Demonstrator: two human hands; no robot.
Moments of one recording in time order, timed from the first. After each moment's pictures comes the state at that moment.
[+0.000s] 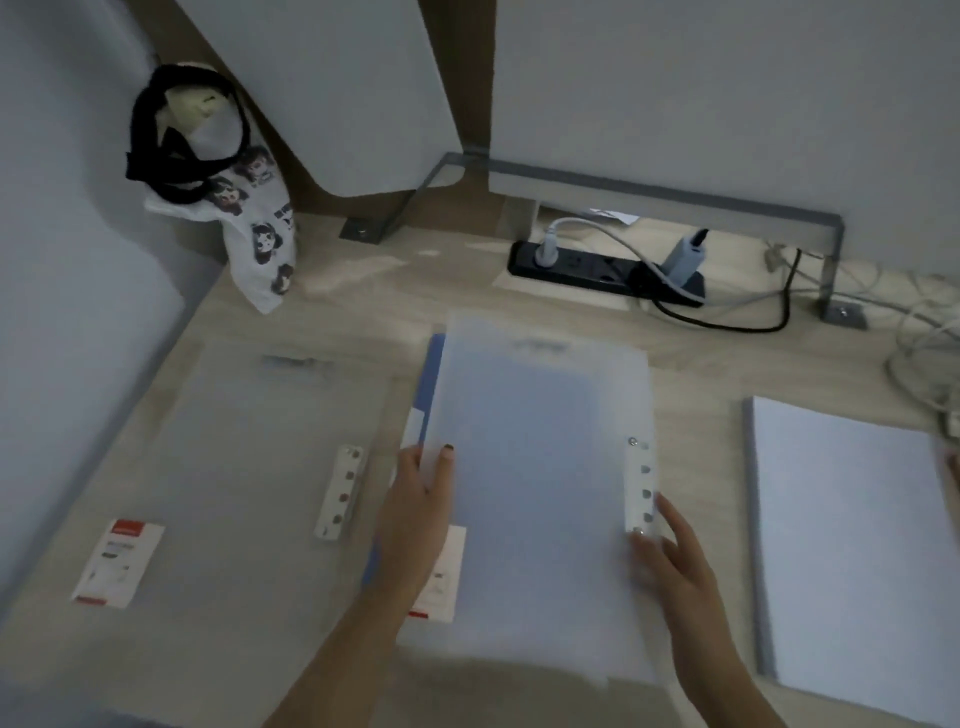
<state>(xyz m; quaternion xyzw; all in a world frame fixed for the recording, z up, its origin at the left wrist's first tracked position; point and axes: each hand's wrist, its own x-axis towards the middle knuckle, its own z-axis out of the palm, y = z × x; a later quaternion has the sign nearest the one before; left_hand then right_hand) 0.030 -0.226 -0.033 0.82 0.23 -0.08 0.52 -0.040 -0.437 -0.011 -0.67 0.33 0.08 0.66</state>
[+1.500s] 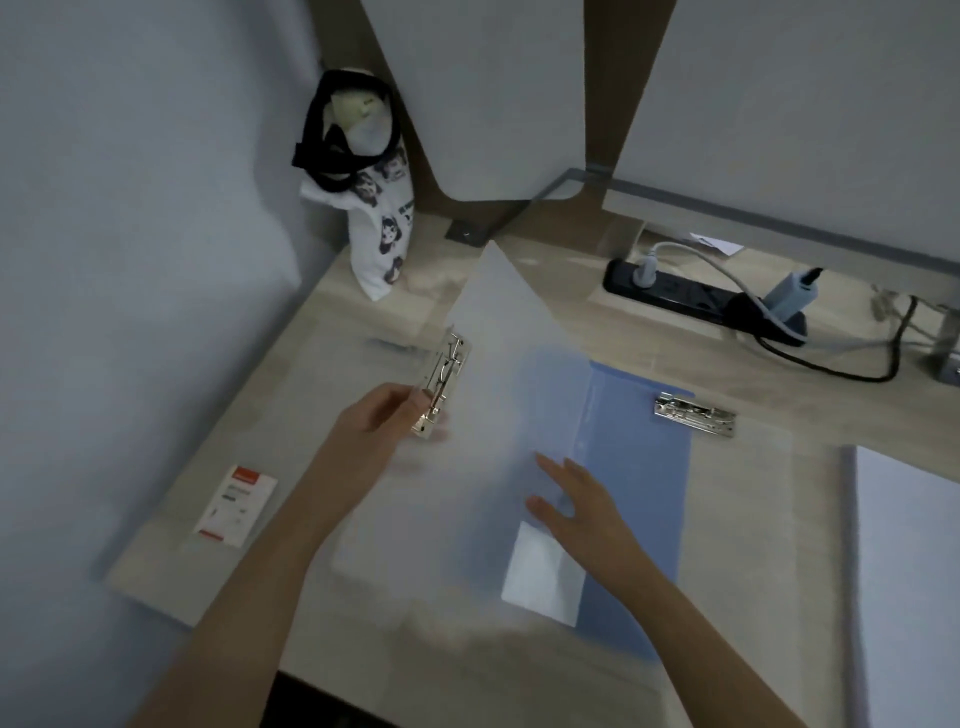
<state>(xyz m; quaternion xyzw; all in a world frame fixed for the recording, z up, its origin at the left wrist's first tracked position) 0.038 -0.090 0.051 0.76 0.16 -0.09 0.62 0.027 -0.308 -0.026 -0.88 0.03 0.27 0.39</state>
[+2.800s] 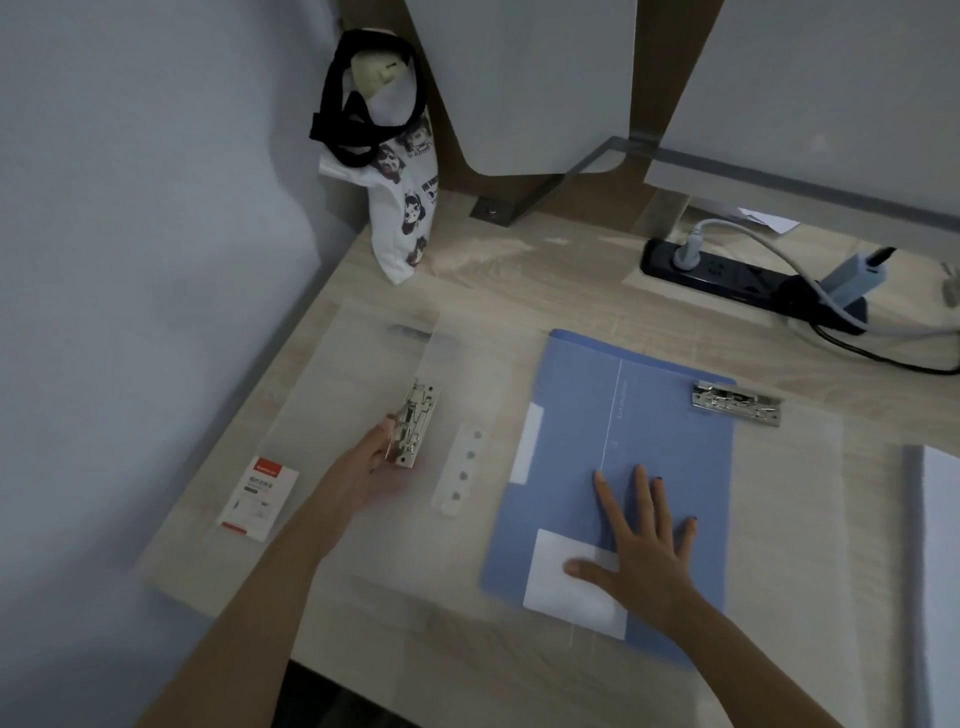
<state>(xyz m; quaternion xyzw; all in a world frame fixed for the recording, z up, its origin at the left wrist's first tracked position) 0.031 -0.040 -0.052 0.64 0.30 -0.19 0.68 0.010 -0.338 -0.077 -0.93 -0.06 0.35 0.09</state>
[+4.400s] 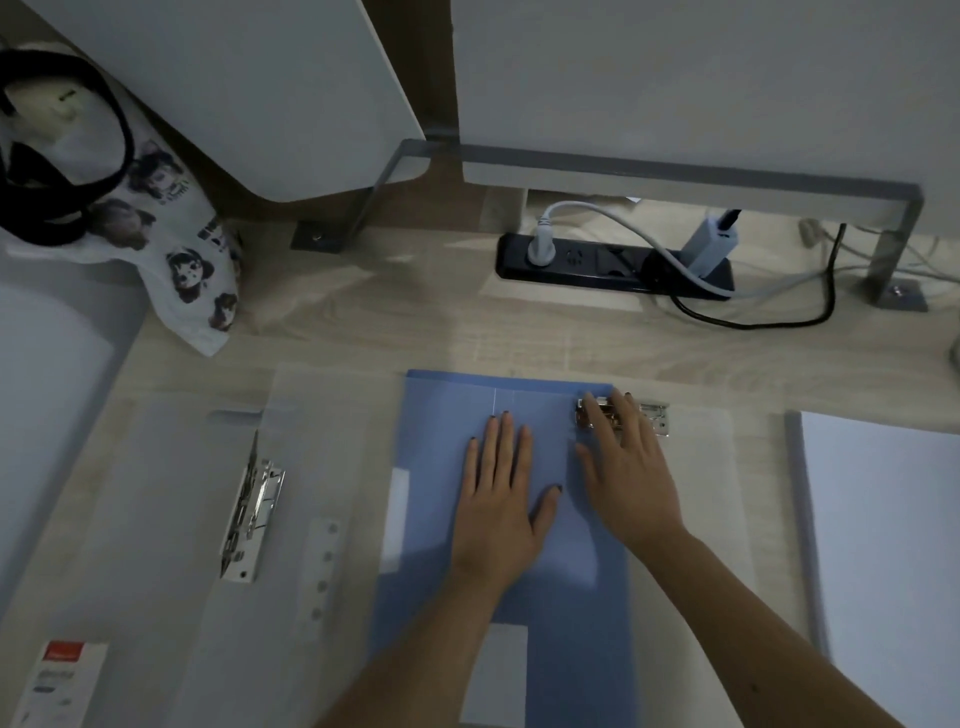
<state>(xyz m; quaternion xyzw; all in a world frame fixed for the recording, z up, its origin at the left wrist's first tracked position) 0.099 -0.280 -0.127 0.98 -0.14 -0.06 0.11 0.114 -0.429 -0.090 -0.98 0.05 0.08 0.17</state>
